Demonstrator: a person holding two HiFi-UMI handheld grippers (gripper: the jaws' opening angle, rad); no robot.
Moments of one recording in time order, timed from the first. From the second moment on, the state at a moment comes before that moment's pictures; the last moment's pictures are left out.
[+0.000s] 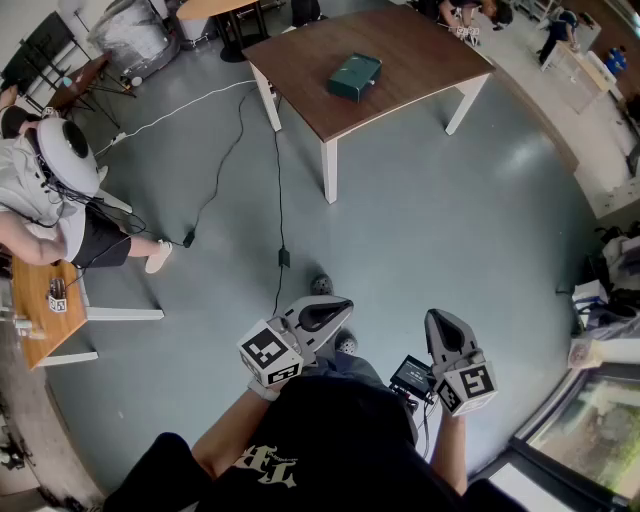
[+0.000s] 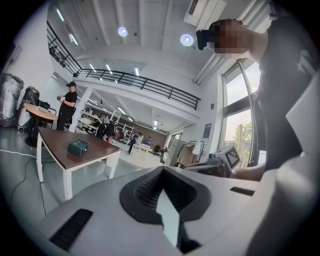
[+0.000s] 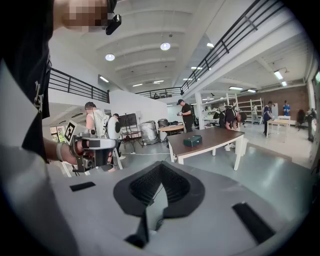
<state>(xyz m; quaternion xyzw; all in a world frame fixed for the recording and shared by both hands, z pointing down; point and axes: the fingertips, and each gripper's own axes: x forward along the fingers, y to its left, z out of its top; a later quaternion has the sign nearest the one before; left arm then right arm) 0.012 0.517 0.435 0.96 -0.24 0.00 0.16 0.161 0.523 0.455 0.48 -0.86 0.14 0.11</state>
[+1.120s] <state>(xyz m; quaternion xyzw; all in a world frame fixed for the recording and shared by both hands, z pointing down) 0.015 0.340 0.423 0.95 -0.24 0.00 0.17 0.165 0.342 0.442 0.48 -0.86 0.14 0.10</state>
